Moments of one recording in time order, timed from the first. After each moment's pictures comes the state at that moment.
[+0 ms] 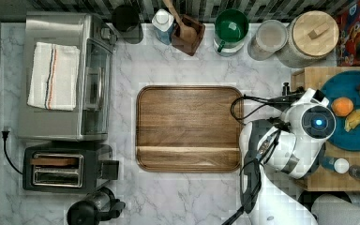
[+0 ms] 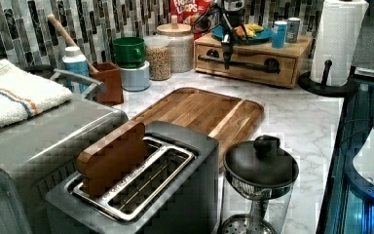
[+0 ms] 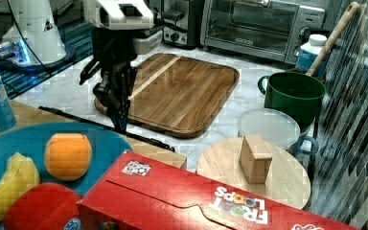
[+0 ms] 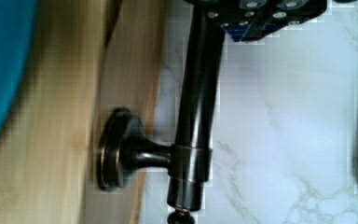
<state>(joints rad) -0.28 0.30 -0.22 -2.17 -0.09 1.00 -1.37</state>
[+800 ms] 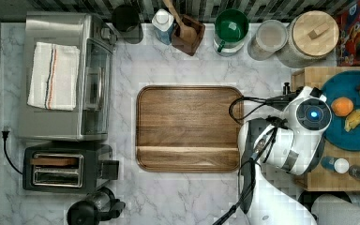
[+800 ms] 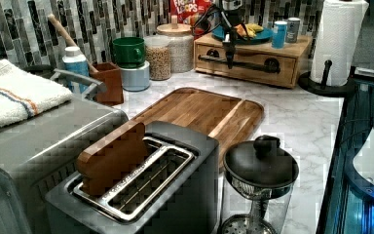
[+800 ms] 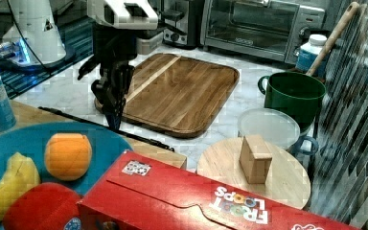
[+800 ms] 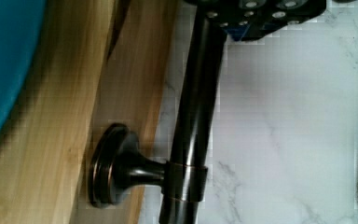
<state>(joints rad) -0.24 0.30 -0.25 -2.14 -0.17 0.92 -1.32</state>
